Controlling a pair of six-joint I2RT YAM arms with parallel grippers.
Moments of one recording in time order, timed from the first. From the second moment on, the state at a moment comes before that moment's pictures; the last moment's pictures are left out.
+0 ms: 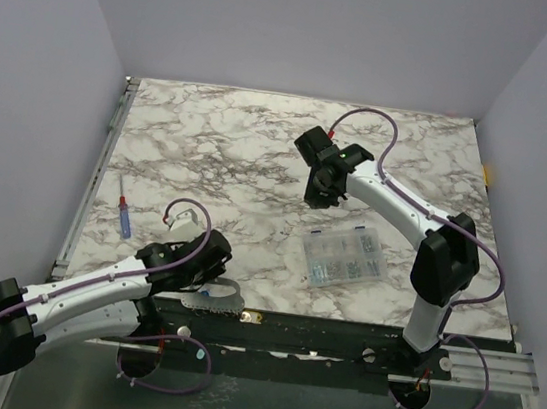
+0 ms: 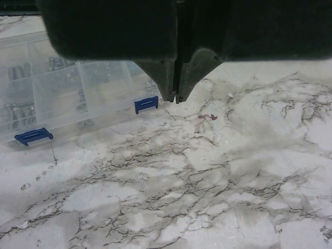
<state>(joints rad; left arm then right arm) -0.91 0.84 0.46 -0.66 -0.40 -1.35 0.71 1.86 1.62 -0.98 0.28 0.78</state>
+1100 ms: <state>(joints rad) -0.93 0.88 0.38 -0.59 -0.39 -1.39 0.71 1.86 1.61 -0.91 0.22 0.70</state>
